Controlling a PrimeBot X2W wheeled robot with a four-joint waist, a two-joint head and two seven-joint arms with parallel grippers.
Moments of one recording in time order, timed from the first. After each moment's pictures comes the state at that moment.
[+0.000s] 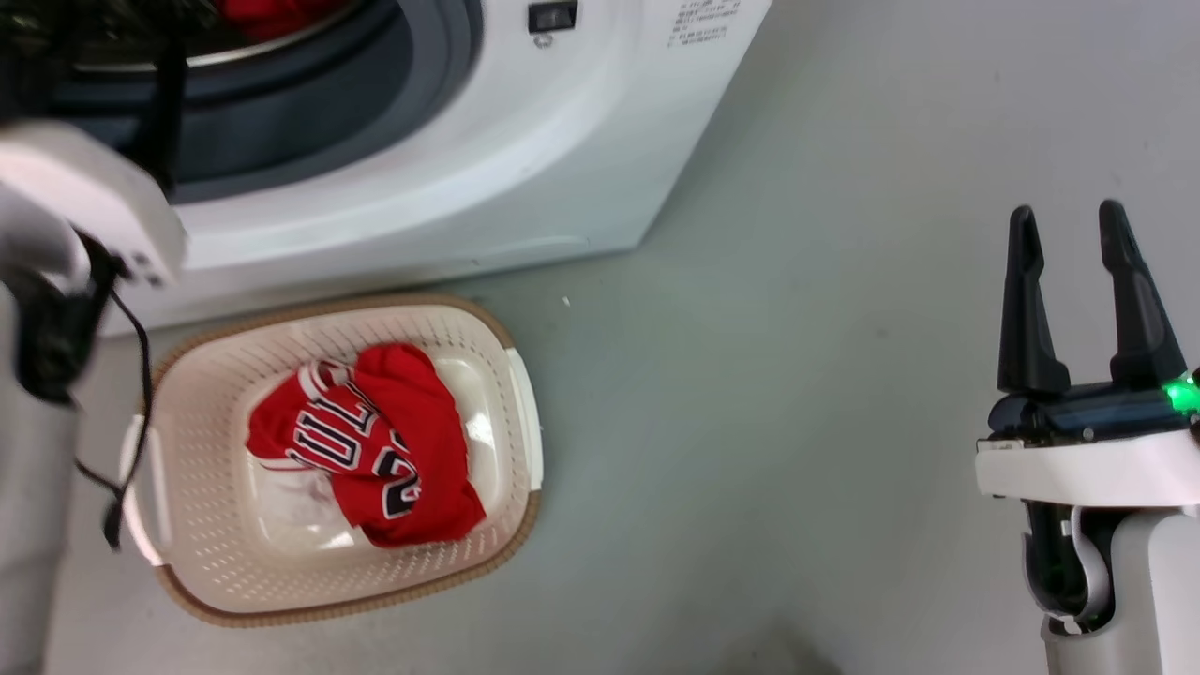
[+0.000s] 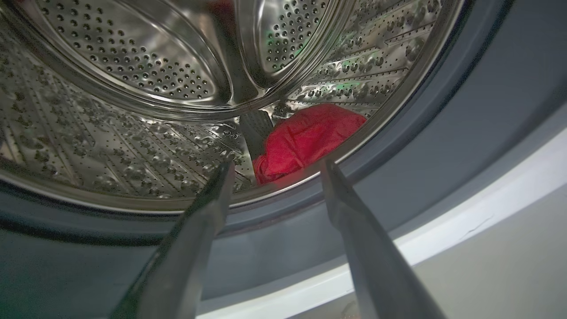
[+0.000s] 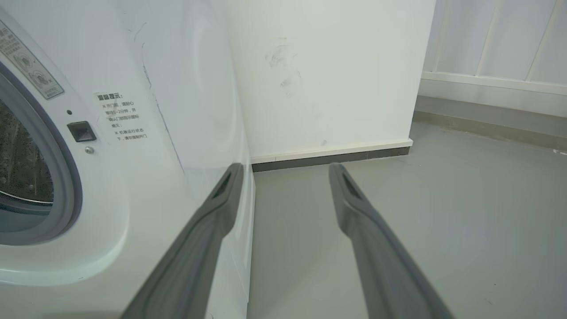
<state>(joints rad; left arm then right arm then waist) -0.70 0.51 -0.09 0.21 -0.38 -0.13 0.23 -0.24 -0.05 -0.03 -0.07 0.21 0.13 -0.26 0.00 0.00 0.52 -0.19</state>
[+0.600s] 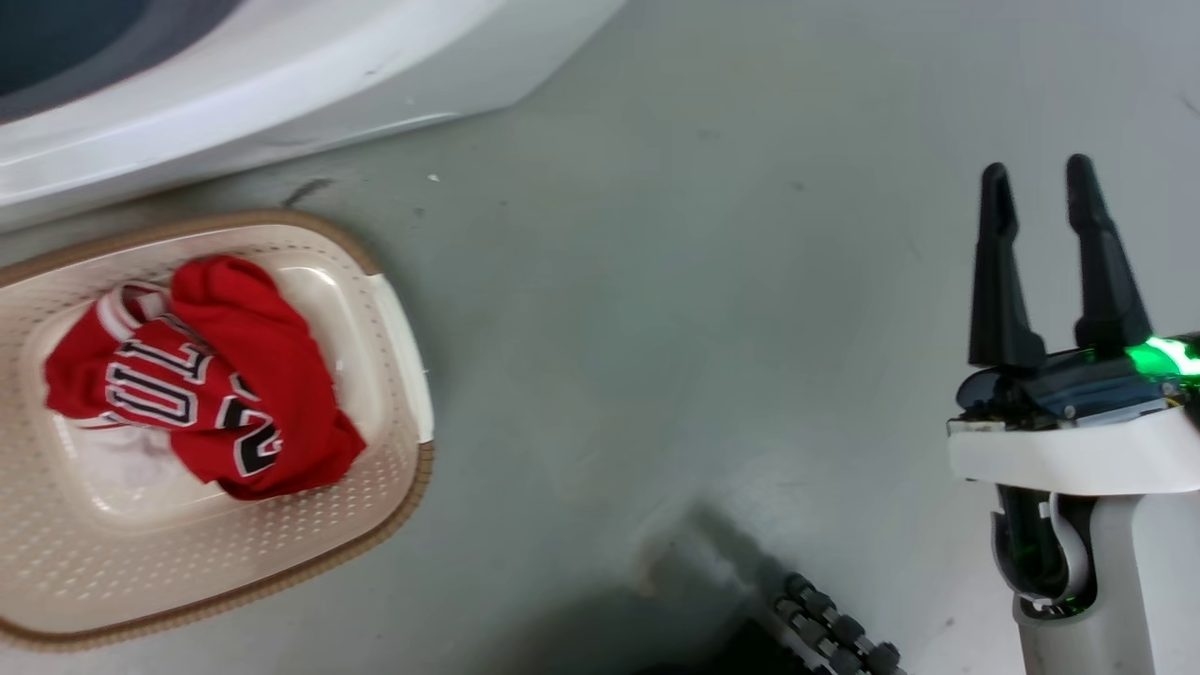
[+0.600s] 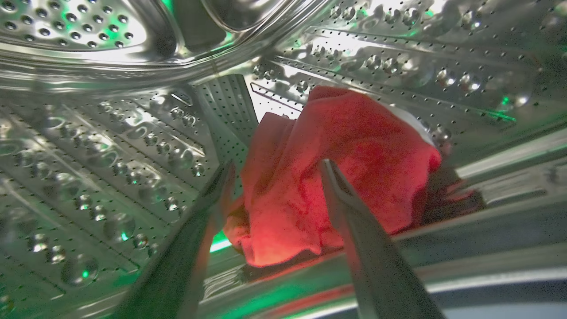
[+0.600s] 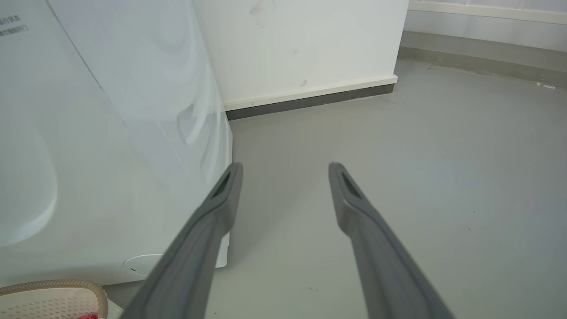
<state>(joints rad) -1.37 0.69 -0.27 0.45 -0.56 -0.13 0.69 -0.29 -0.05 0.04 -0.10 0.32 0.13 -0.26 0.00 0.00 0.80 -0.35</state>
